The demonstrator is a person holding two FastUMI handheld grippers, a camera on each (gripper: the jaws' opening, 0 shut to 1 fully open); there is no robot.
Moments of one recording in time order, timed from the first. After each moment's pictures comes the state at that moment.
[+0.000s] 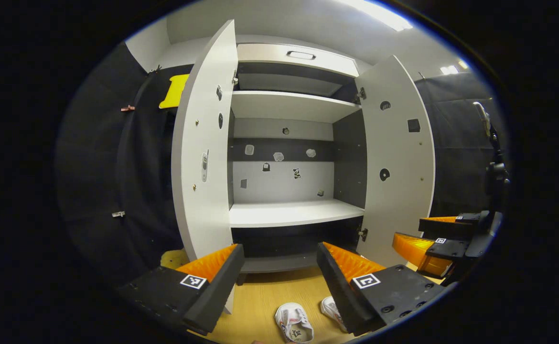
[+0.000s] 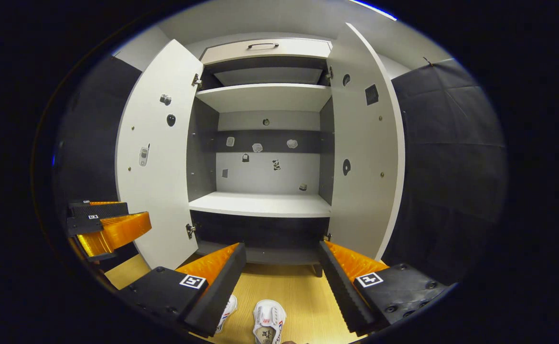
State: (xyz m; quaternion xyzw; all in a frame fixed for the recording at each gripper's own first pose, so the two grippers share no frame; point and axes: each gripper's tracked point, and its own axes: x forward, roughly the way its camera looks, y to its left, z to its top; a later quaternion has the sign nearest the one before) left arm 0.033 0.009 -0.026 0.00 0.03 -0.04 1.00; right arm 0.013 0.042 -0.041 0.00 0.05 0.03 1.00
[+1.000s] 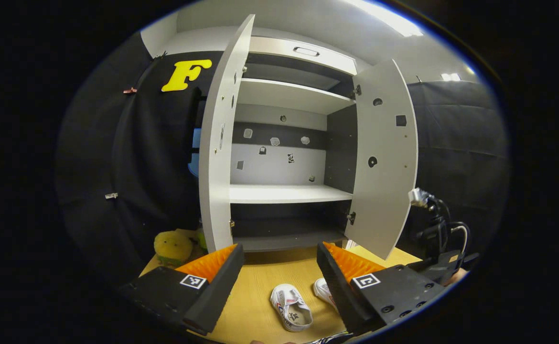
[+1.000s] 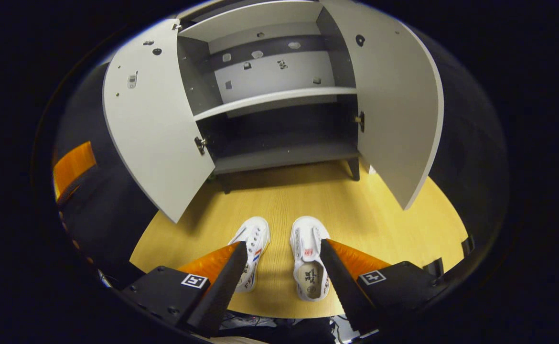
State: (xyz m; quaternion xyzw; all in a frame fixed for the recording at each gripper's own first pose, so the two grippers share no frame) left arm -0.018 0.030 -0.072 -0.03 0.07 -0.07 1.00; right arm -0.039 0.096 -0.251 0.08 0.34 0.07 0.93
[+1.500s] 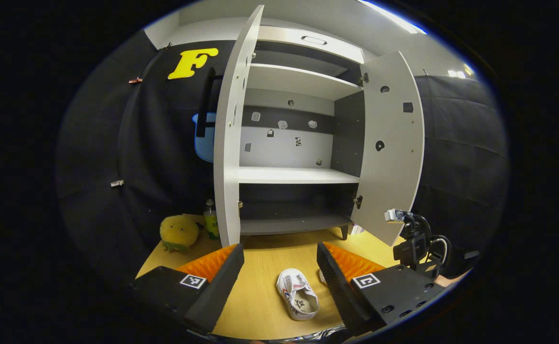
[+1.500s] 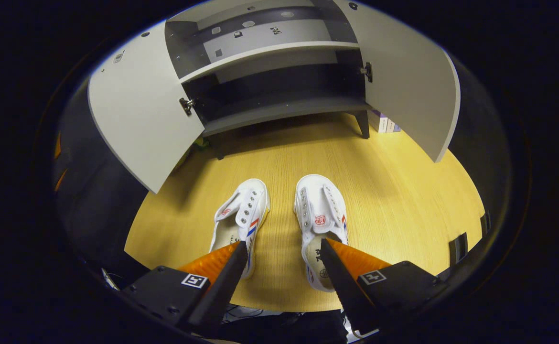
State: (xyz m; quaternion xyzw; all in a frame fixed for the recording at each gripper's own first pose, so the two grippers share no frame) left arm -0.028 0.043 -0.107 -0.04 0.12 -0.06 0.99; right arm -0.039 0.106 -0.335 0.09 0.42 0.06 0.90
